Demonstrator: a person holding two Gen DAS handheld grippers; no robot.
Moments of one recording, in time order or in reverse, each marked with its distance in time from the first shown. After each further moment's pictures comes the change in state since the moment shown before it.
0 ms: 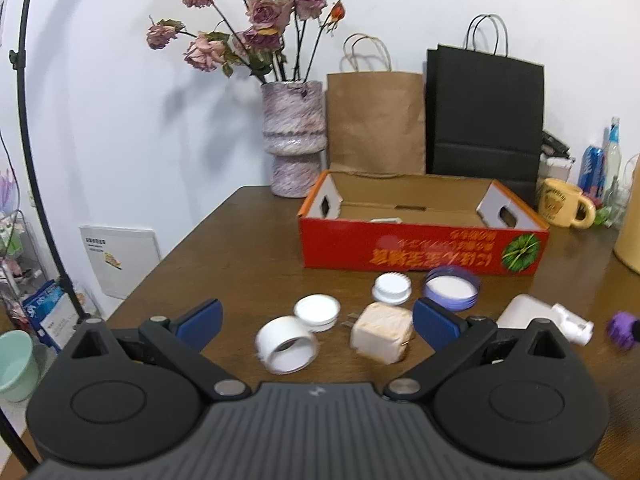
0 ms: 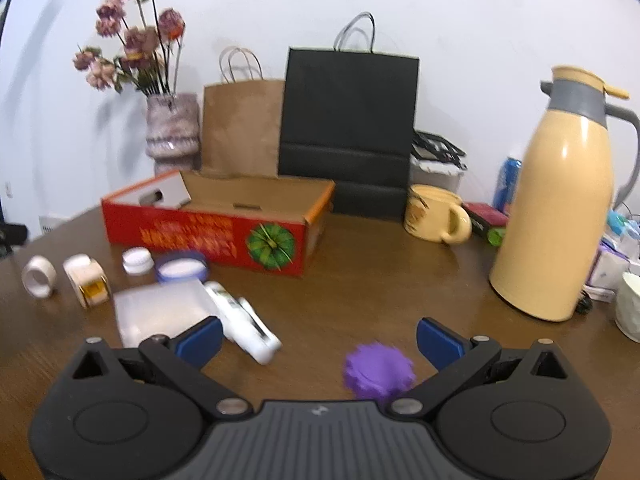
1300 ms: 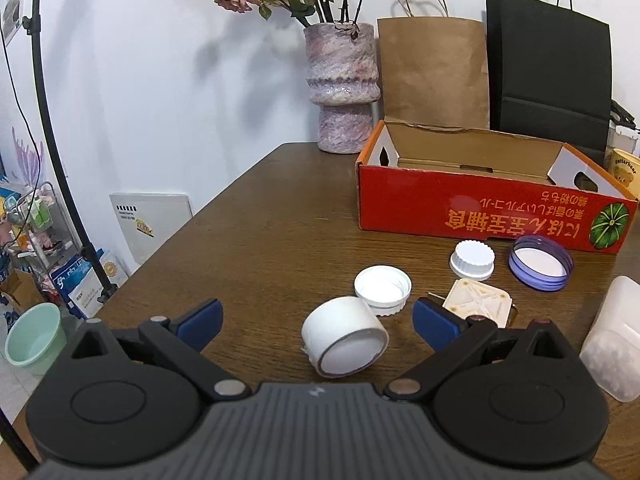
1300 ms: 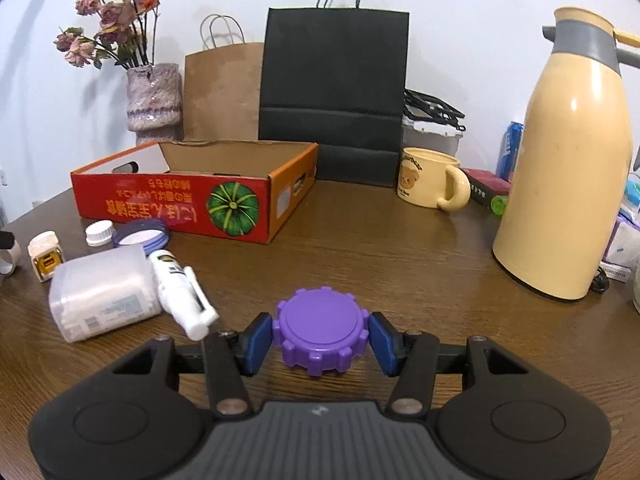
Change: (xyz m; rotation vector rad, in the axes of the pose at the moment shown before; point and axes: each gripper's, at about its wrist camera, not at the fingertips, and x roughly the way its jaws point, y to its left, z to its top) left arm 0.074 0.017 -0.015 -0.020 0.101 0.127; right arm 0.051 -0.031 -0.014 0.014 0.054 0.025
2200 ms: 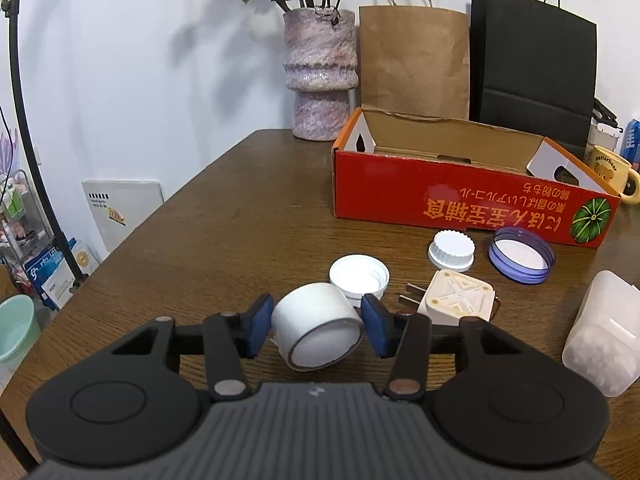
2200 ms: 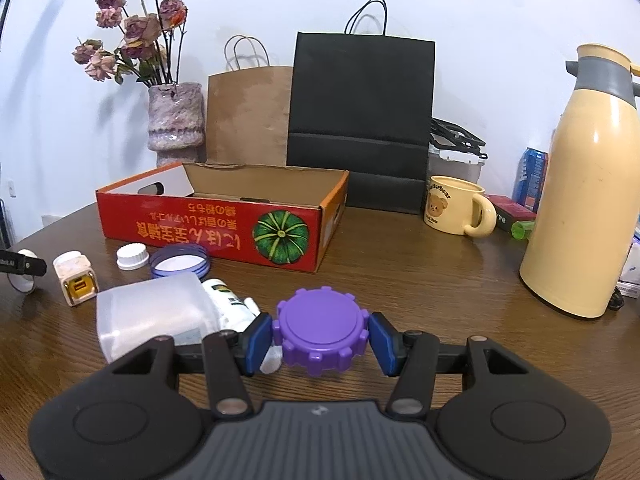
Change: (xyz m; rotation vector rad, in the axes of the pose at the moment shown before) left arm 0.009 0.001 -0.003 -0.011 0.033 -0.091; right arm -0.009 0.045 0.006 -0.002 -0.070 0.011
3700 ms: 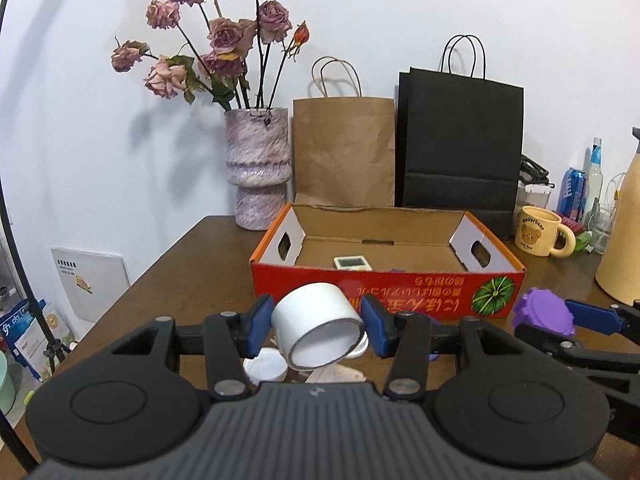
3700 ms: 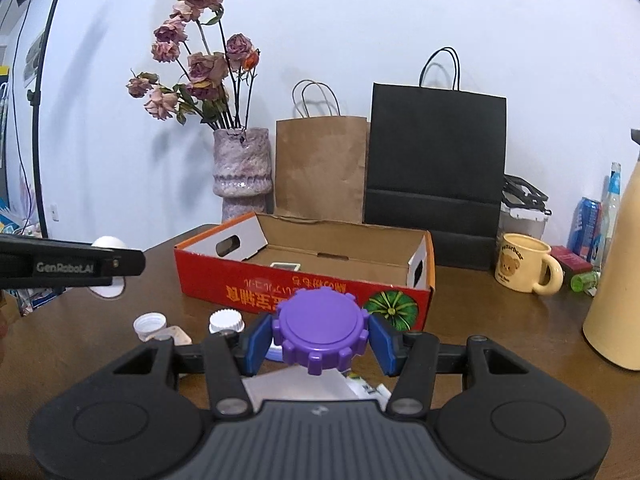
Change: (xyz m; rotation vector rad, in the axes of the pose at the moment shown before) left arm -0.069 -0.051 0.042 0.038 -0.200 -0.121; right arm -0.012 0.072 0.049 -0.019 -0.101 0.126
